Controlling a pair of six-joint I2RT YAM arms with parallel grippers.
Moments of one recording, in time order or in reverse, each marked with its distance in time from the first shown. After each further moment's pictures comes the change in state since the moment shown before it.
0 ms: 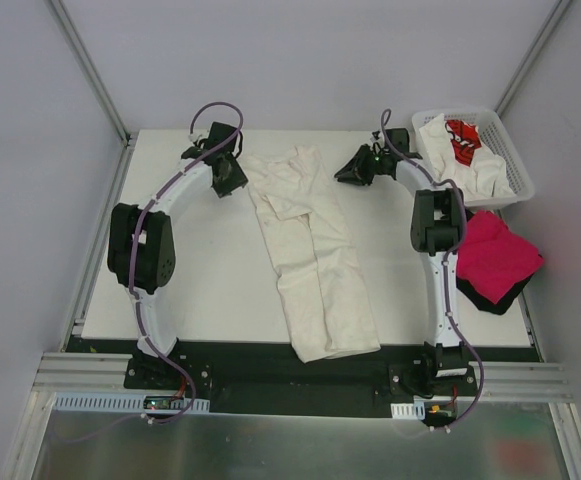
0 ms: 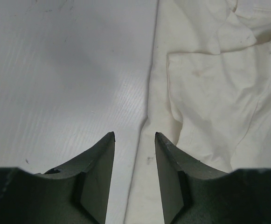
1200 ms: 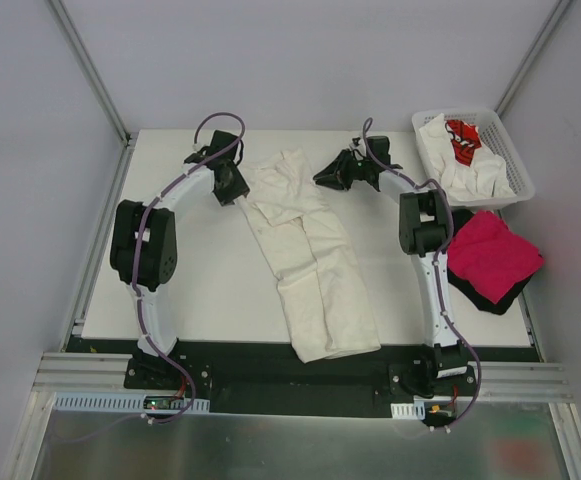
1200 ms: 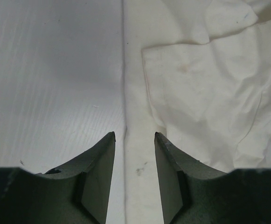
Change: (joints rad) left arm 0.008 0.031 -0.043 0.029 0.063 0.003; right arm 0.083 0.059 -0.056 0.294 -0.132 0.239
